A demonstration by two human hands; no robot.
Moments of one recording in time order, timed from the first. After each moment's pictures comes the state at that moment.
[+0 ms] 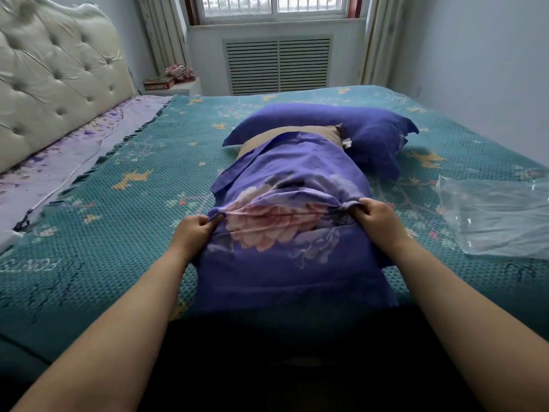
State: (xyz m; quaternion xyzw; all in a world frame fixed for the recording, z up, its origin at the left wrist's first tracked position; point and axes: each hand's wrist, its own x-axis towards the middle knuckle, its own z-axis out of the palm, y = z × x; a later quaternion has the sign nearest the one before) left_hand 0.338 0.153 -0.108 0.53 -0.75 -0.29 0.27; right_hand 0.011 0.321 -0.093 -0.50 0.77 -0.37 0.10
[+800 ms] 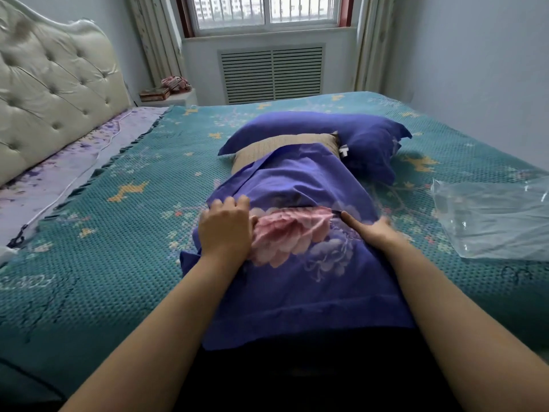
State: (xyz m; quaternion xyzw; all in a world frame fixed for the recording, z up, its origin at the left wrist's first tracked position) left_hand 0.267 0.221 -0.059 0.50 -0.82 0.17 0.22; right_hand 0.013 0.324 -0.086 -0.27 0.83 -0.38 0.31
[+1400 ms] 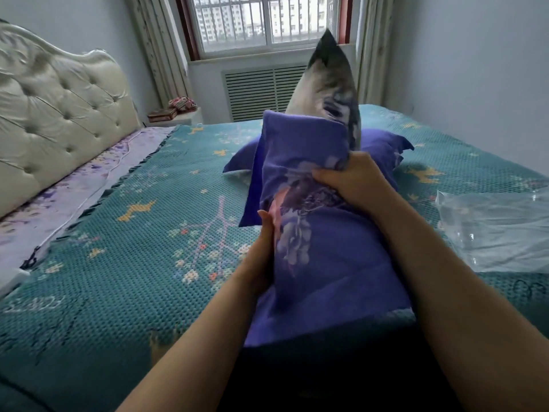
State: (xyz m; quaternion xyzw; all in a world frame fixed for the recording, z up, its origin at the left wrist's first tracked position) left_hand 0.221 0.236 -0.059 0.37 -0.50 -0.73 0.28; right_hand 0.065 0.302 0.040 -0.53 0.63 -0.55 0.10
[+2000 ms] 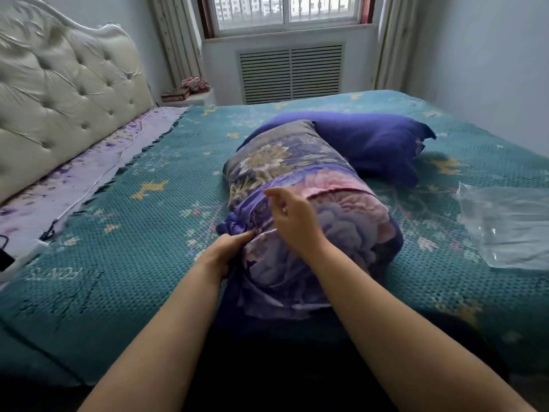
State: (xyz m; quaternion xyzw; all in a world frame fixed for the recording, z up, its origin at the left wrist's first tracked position) left_hand 0.293 0.179 -0.100 0.50 -0.44 -0.69 0.28; right_hand 0.154 0.240 -0.065 -0.58 0.61 -0.54 0.05
